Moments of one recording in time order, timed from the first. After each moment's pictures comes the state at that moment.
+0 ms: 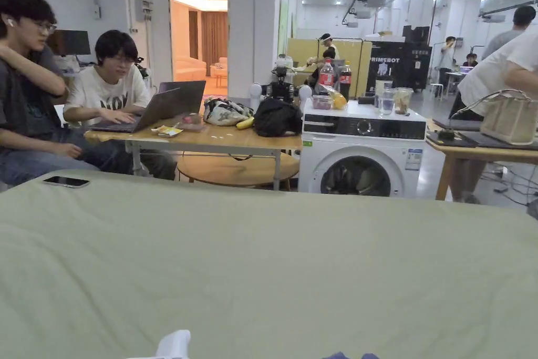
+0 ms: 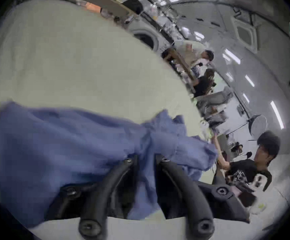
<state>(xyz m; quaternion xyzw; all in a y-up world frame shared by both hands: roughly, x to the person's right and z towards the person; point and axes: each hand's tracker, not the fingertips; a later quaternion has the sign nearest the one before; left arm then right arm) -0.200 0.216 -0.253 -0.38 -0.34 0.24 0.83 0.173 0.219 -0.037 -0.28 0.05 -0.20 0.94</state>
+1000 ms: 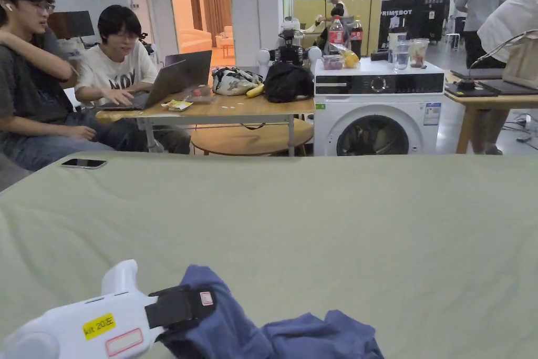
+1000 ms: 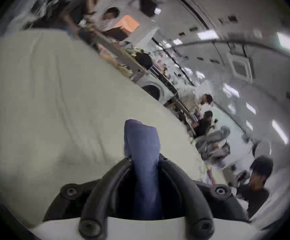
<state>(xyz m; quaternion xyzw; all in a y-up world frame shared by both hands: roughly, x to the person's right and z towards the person) -0.222 0.297 -0.224 -0.30 -0.31 0.24 0.87 0.166 0.226 -0.057 -0.27 0.07 -0.21 0.94</state>
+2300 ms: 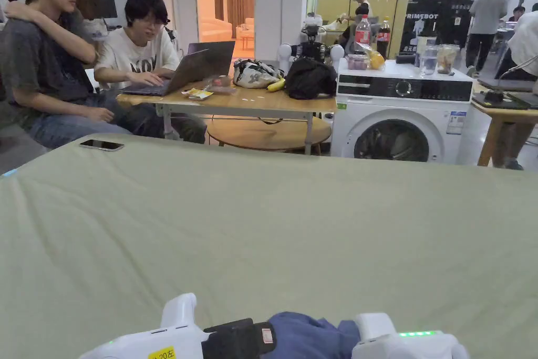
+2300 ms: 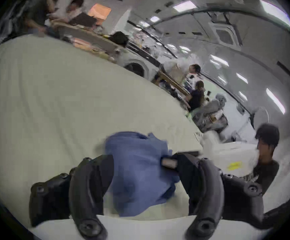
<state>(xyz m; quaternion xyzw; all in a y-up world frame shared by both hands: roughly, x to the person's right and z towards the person) -0.229 0.219 -0.236 -0.35 -0.33 0.30 0.83 0.095 0.174 -0.254 -0.44 0.09 -0.04 0.89</state>
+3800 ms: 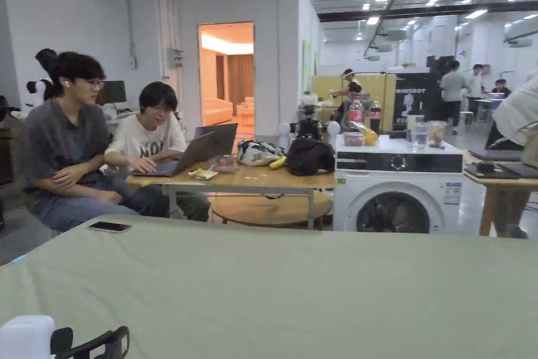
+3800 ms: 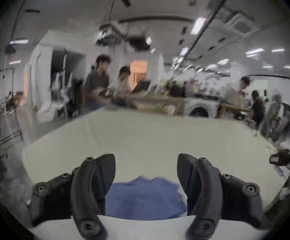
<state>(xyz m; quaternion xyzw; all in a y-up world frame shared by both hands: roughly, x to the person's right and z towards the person) -0.312 0.342 -0.154 -0.10 -0.11 0.04 0.99 0.146 0.299 -0.112 -0.18 0.03 -0.03 0.98</state>
